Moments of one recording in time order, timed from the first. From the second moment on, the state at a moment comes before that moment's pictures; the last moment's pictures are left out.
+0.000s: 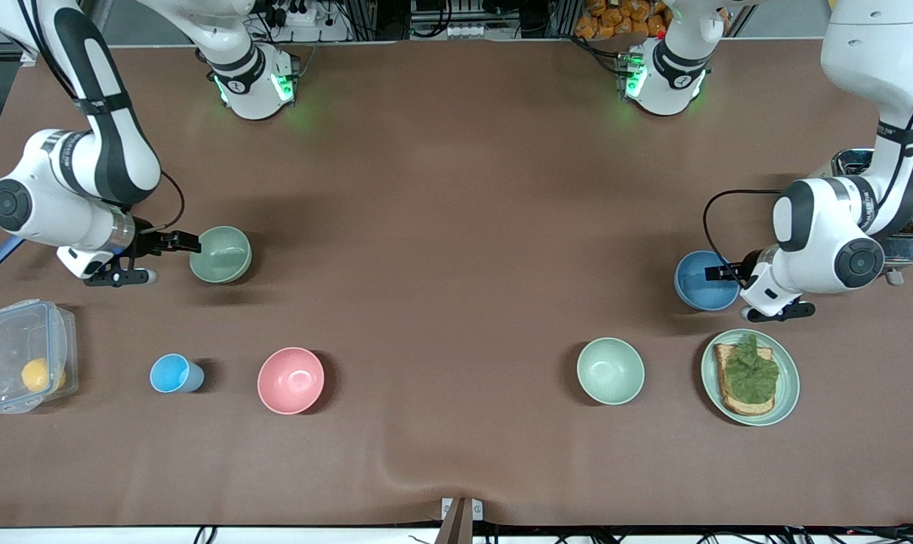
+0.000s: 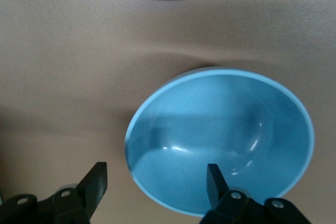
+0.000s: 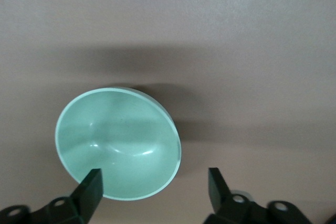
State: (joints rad) left arm 0.07 0.42 0.00 -2.01 0.03 2.14 -0.06; right arm -0.18 0.18 0.03 -2.25 0.05 2.23 -0.21
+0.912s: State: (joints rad) left arm 0.09 0.46 -0.01 -2.00 0.03 2.16 -0.06; right arm -0.22 0.27 0.04 -2.32 0.08 2.34 -0.23
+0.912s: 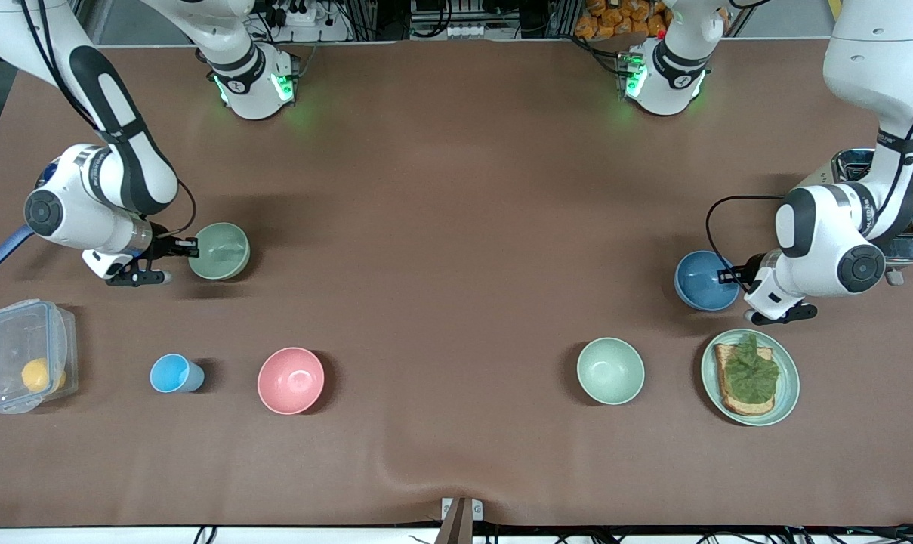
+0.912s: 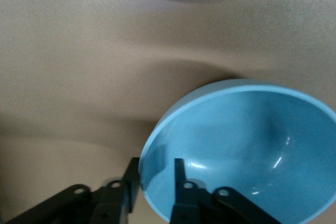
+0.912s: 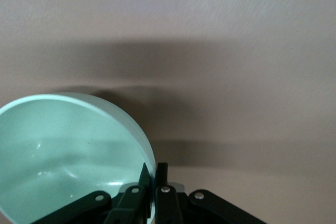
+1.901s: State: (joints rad) left arm 0.08 0.46 -0.05 -1.84 0.03 2.03 -0.06; right arm 0.24 0.18 0.08 -2.18 0.32 2.08 0.73
